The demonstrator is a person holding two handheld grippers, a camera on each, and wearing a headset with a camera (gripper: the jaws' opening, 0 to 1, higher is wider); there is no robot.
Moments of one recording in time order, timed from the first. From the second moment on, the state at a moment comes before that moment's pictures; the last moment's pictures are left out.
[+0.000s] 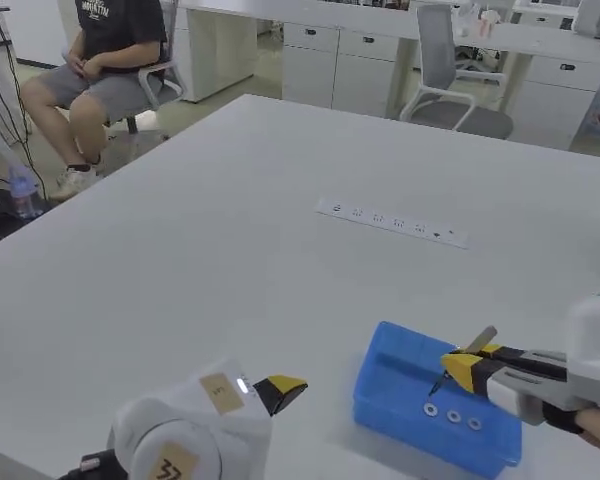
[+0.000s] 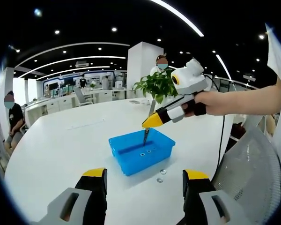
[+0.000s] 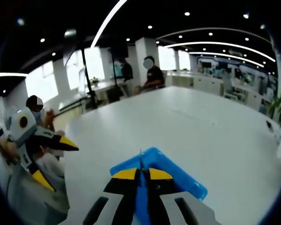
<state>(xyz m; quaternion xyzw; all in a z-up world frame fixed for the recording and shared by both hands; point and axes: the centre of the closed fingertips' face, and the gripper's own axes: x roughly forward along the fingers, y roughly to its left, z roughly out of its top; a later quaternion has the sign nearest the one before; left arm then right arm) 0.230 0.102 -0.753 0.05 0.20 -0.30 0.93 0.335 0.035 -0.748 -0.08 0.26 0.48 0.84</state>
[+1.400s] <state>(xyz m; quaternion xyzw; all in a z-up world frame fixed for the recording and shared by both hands) 0.228 0.102 -0.760 0.06 0.21 -0.31 0.93 0.276 0.027 -0.806 -0.09 0.33 0.51 0.79</state>
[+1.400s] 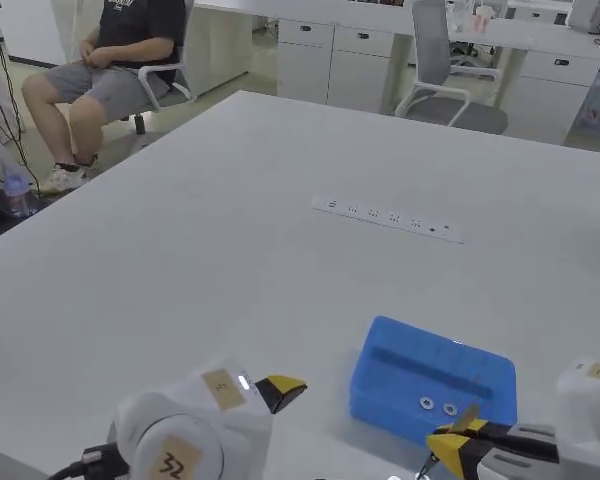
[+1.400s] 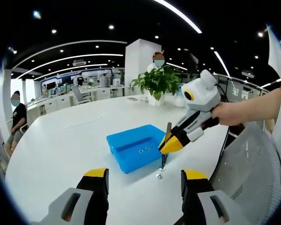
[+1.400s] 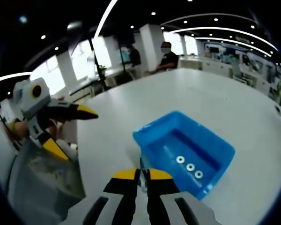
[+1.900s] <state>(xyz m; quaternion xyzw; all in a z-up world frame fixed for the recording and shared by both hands) 0.228 0.103 -0.762 0.06 0.21 -0.31 0.92 0.273 0.032 -0.808 -0.08 0.33 0.51 0.79</state>
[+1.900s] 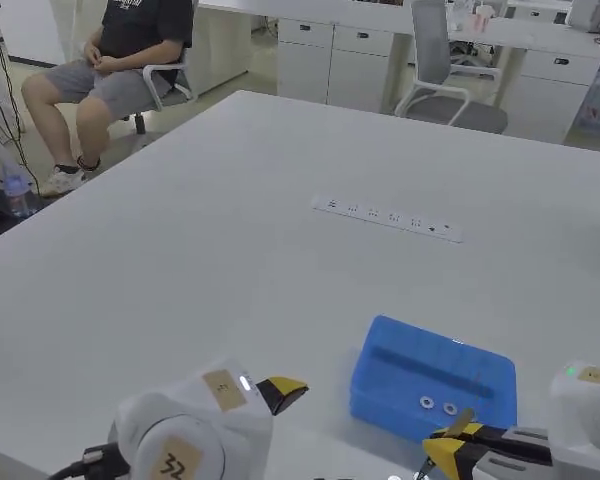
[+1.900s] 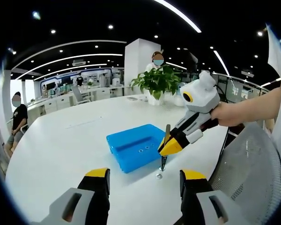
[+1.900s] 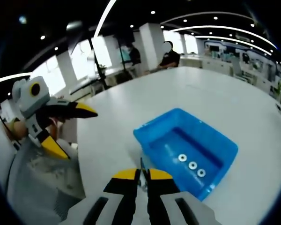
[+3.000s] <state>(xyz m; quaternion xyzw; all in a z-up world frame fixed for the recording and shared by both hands) 0.226 0.099 -0.763 0.07 0.22 -0.32 0.92 0.247 0.030 -0.816 -0.13 0.33 0.52 0.78</state>
